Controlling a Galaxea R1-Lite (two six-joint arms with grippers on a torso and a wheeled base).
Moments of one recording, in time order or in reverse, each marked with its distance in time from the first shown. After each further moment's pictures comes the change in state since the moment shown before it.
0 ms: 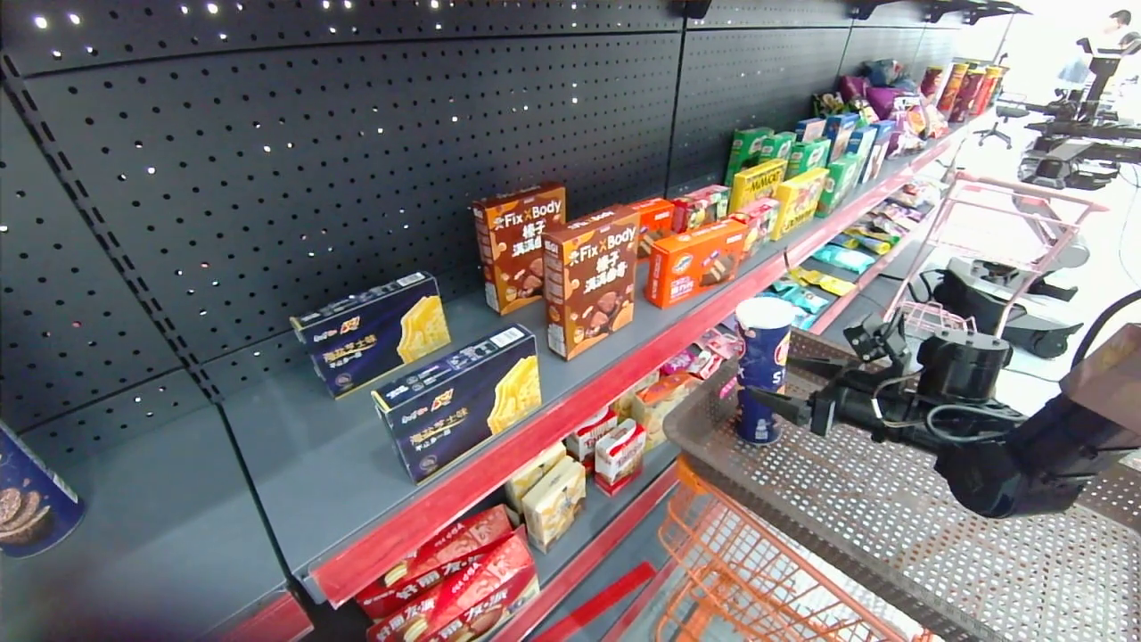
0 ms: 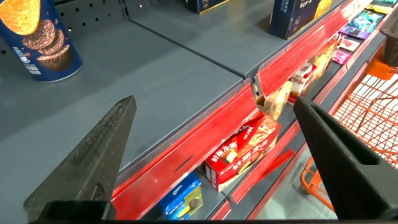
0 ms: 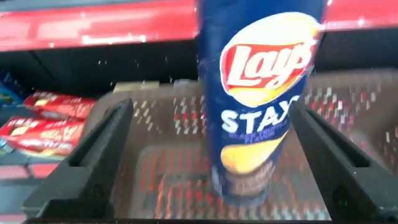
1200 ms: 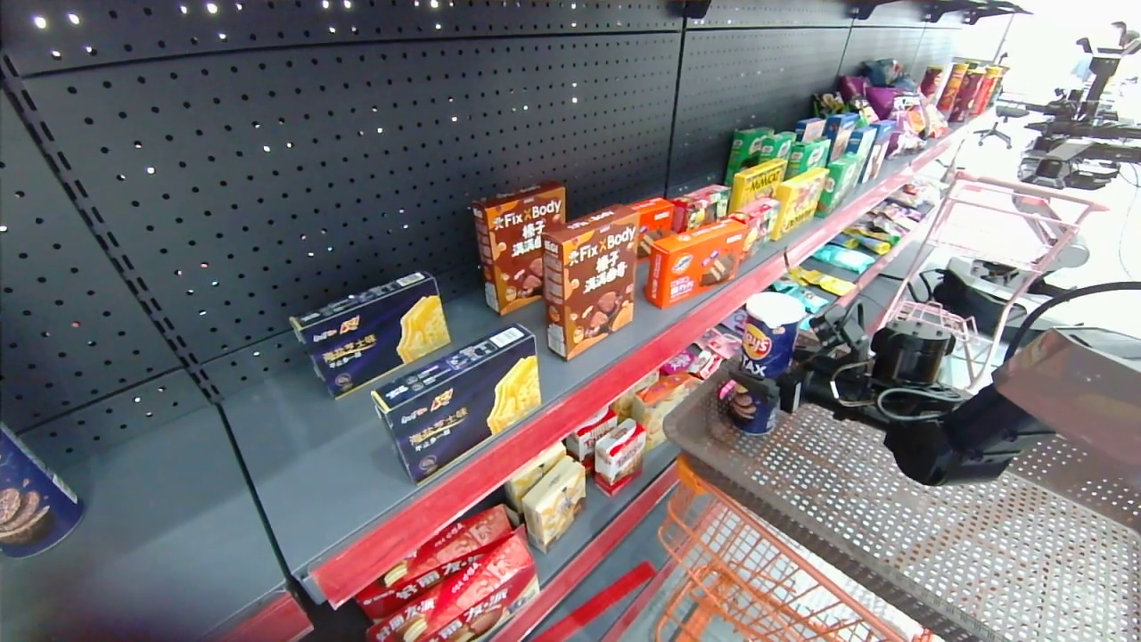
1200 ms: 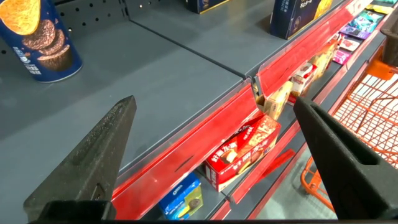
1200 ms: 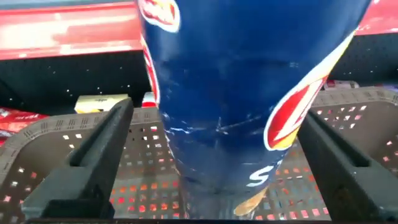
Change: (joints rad) left arm 0.000 0.000 0.000 0.000 0.000 0.000; right arm 0.014 0.162 -0.262 0.070 -0.080 0.003
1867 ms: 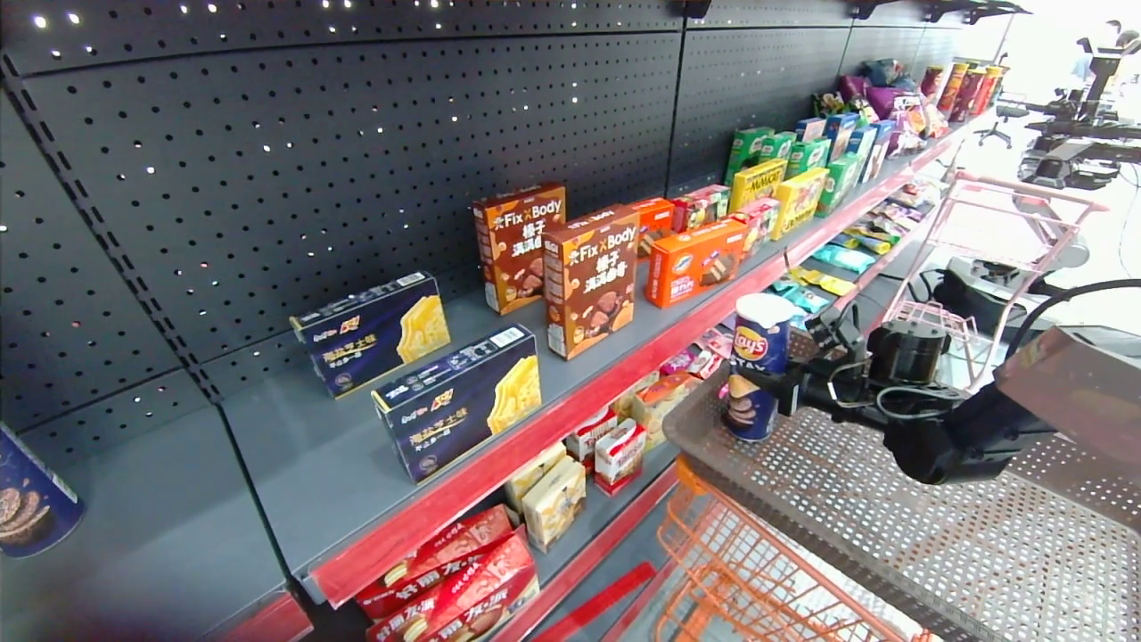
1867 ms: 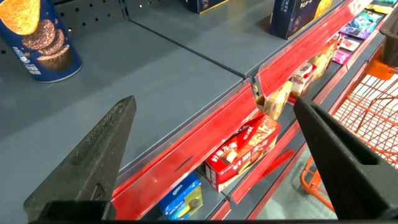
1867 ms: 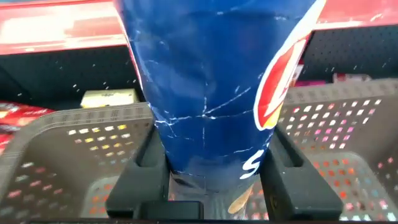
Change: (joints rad) left arm 0.000 0.000 0.000 0.000 0.000 0.000; right arm 0.009 -0.028 0.008 0.058 0.003 -0.003
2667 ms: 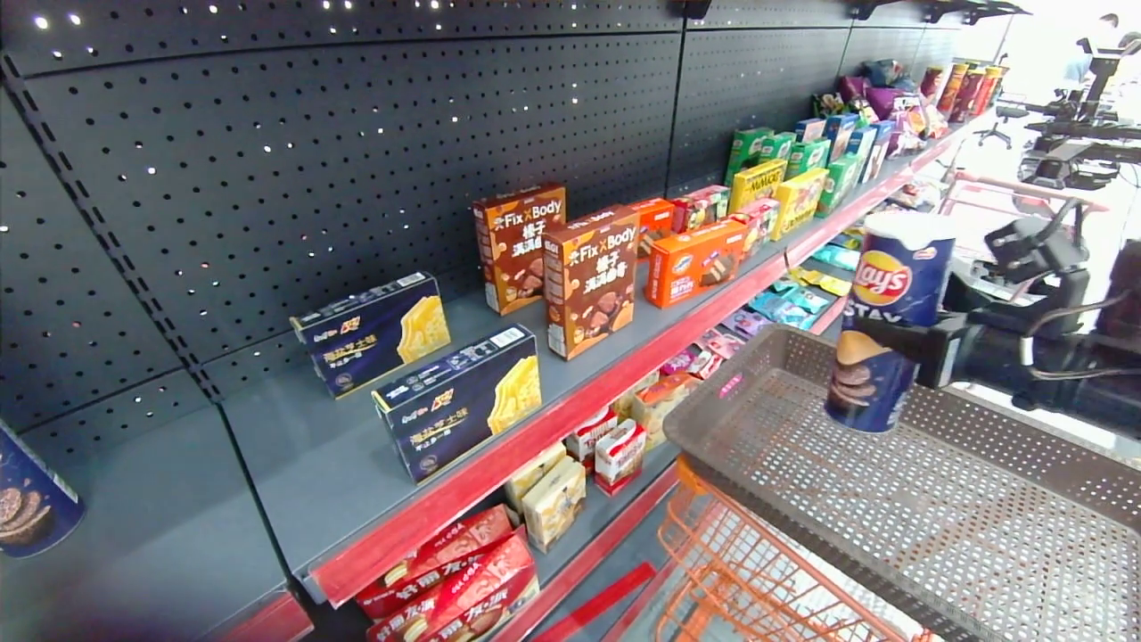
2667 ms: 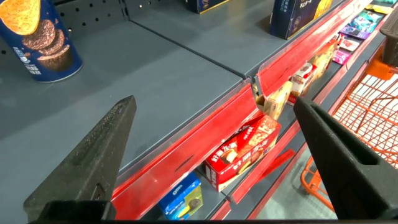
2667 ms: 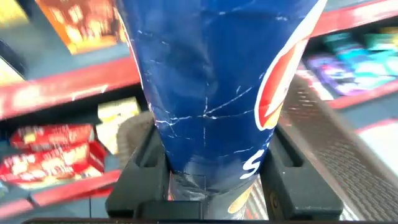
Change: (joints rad) left arm 0.000 0.000 0.000 0.000 0.000 0.000; right arm -0.003 -0.762 0.404 0.343 -0.270 0.071
